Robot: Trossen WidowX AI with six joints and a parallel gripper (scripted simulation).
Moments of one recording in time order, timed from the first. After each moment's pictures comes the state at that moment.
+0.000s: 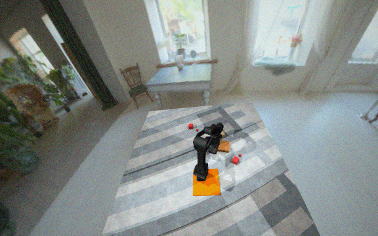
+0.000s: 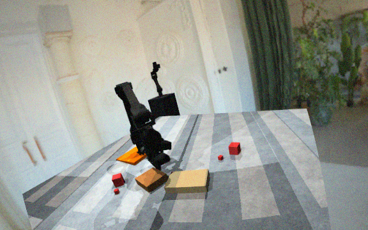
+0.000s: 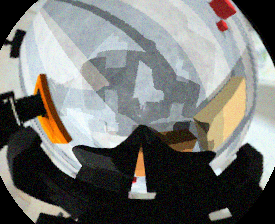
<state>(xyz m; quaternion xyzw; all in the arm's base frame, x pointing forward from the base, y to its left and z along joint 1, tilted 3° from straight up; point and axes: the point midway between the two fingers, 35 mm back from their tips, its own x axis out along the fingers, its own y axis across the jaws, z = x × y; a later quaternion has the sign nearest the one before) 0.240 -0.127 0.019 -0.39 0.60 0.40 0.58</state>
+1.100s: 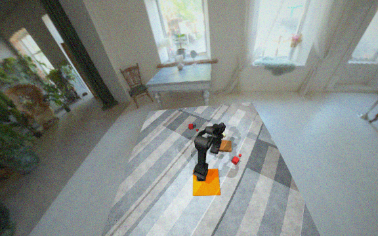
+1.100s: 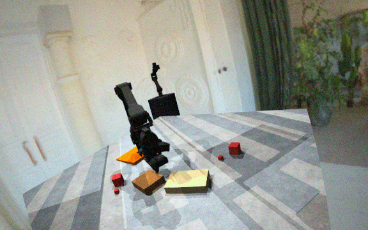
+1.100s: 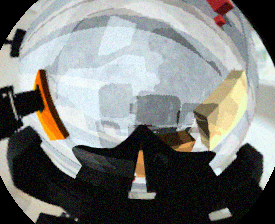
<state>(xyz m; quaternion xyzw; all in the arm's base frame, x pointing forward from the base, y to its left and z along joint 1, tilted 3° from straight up) 0.240 -0.140 0.019 -0.39 0.60 0.40 0.58</state>
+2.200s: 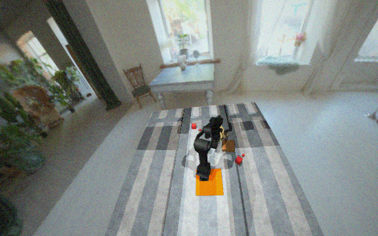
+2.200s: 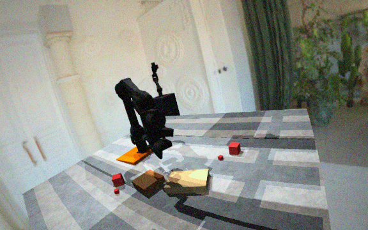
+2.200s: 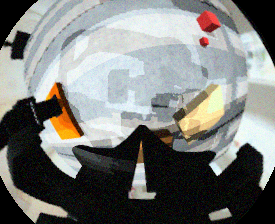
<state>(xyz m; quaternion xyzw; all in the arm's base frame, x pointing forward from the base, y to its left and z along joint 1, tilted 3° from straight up) 0.257 -0.108 0.071 -0.39 0.60 0.39 0.58</state>
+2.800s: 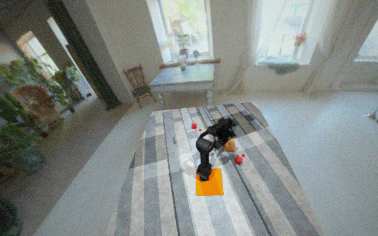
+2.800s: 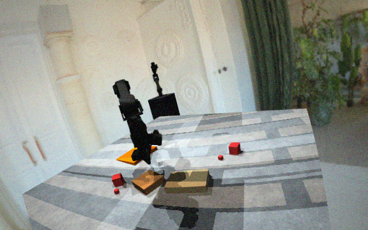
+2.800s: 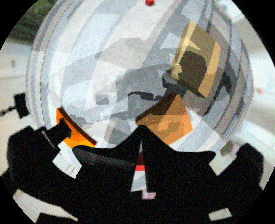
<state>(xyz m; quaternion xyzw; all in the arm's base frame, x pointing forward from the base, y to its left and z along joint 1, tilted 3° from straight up) 0.234 -0.158 0.074 -0.23 0.68 0.23 0.66</state>
